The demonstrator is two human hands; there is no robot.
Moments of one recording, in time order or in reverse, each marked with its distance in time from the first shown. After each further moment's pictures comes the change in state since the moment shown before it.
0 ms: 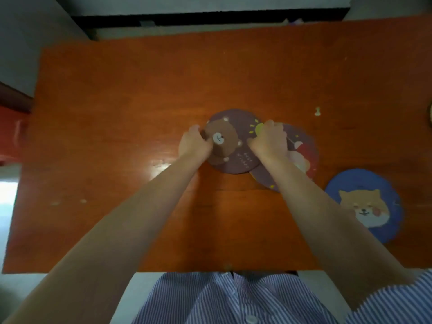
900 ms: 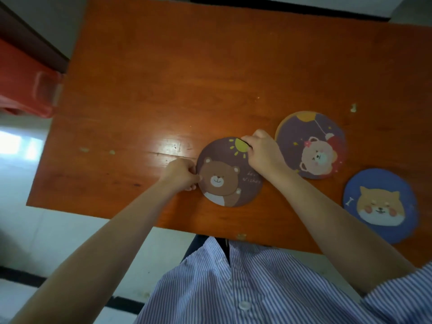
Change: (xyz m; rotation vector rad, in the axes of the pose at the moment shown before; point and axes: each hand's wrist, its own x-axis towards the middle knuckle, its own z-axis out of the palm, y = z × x) left_hand -0.097 -0.124 -0.037 -0.075 -0.272 -0.155; right_hand -0.070 -0.010 0.054 -0.187 -0.103 -0.656
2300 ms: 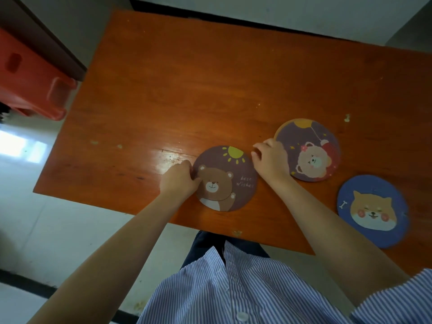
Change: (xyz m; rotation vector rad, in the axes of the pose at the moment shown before) left_hand -0.028 -0.017 0.022 0.327 0.306 0.012; right_hand -0.021 0.013 0.016 -0.064 0.156 0.082
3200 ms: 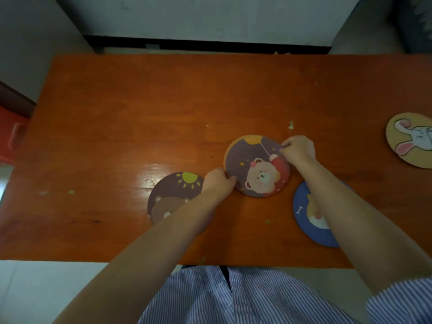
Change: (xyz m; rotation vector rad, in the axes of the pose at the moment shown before) left_hand 0.019 0.183 0.044 -0.261 -0.270 0.201; right_hand 0.034 0.138 -0.103 0.170 0.025 0.613
